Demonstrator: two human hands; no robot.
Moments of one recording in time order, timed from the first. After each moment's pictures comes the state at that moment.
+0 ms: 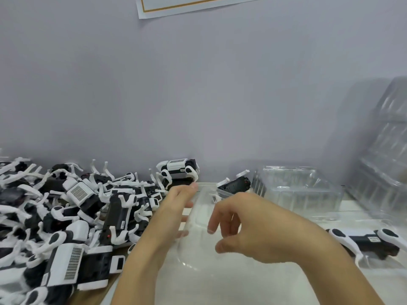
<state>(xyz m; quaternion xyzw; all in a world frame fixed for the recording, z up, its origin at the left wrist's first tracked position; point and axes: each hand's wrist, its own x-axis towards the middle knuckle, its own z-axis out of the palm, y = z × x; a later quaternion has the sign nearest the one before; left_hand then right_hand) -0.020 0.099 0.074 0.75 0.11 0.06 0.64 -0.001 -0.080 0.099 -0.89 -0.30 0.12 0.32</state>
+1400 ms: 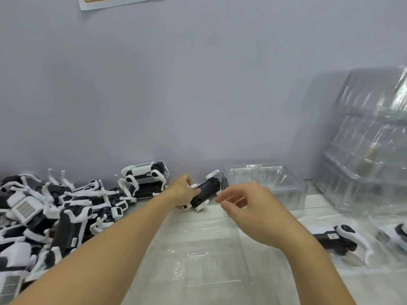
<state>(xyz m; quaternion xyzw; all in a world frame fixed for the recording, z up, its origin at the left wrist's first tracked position) 0.156 0.061 0.030 0.93 0.11 -0.03 0.33 0.056 -0.142 0.054 -0.87 -0.17 -0.03 0.47</state>
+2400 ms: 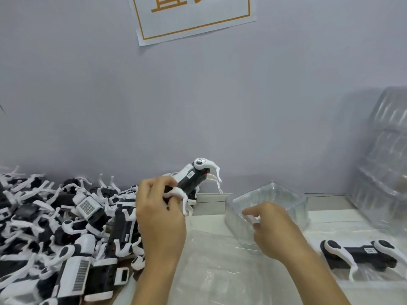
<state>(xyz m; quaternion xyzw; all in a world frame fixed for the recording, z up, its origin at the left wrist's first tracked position) -0.009 0.083 0.081 0.78 0.05 0.53 0.33 0.047 -0.104 0.039 -0.94 -0.10 -0.03 0.32</state>
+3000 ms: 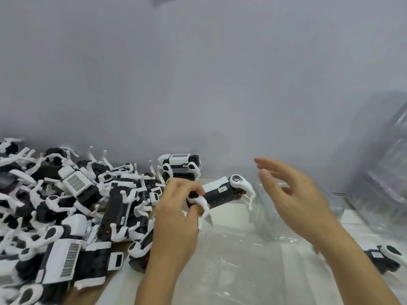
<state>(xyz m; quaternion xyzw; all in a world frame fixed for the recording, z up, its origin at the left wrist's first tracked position) -0.008 0.097 0.052 0.81 -0.04 0.39 0.44 0.046 -0.103 0.088 -0.82 -0.20 -0.15 0.52</state>
